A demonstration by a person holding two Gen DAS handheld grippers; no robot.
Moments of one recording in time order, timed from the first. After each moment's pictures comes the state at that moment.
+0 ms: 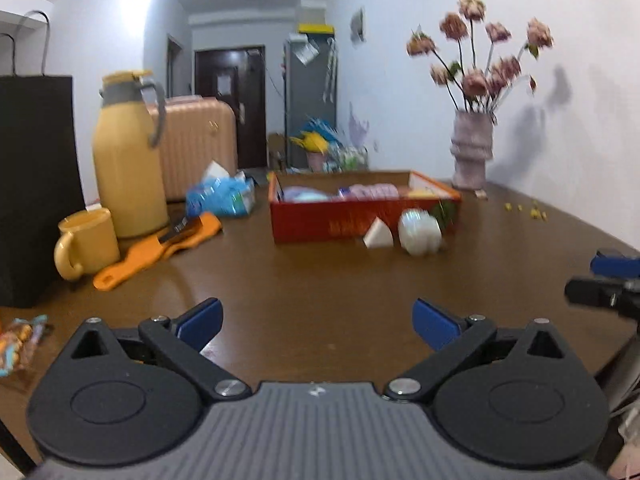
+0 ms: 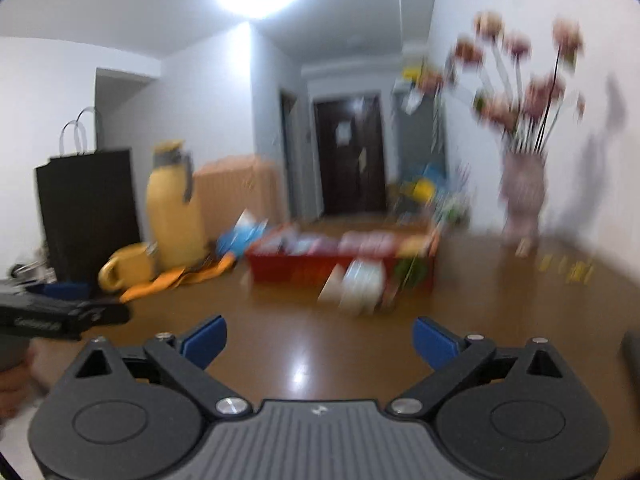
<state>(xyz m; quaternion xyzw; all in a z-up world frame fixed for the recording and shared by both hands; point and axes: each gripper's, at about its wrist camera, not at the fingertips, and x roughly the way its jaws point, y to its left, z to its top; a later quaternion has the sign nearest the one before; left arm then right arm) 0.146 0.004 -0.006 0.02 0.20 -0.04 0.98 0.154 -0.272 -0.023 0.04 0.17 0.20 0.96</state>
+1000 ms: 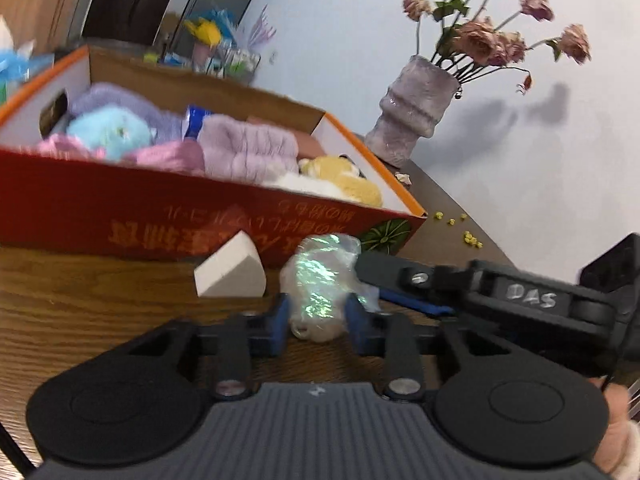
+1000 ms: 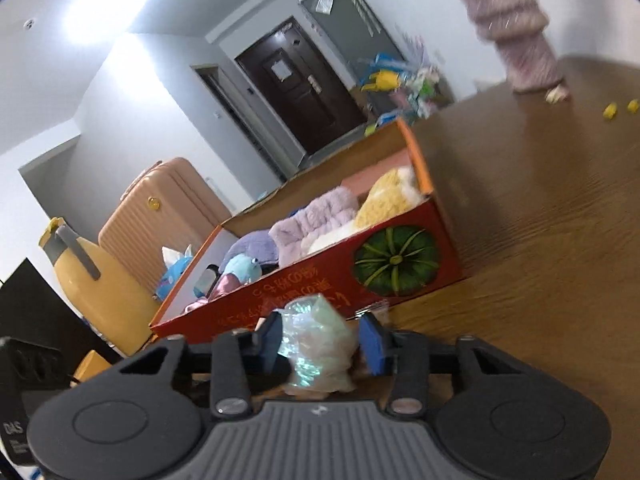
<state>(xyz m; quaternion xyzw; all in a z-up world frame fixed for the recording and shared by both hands) 0.451 -0.057 -0.066 -0.16 0.34 -0.25 0.89 0.443 -0.292 -0.074 0.27 0.30 0.20 0.90</state>
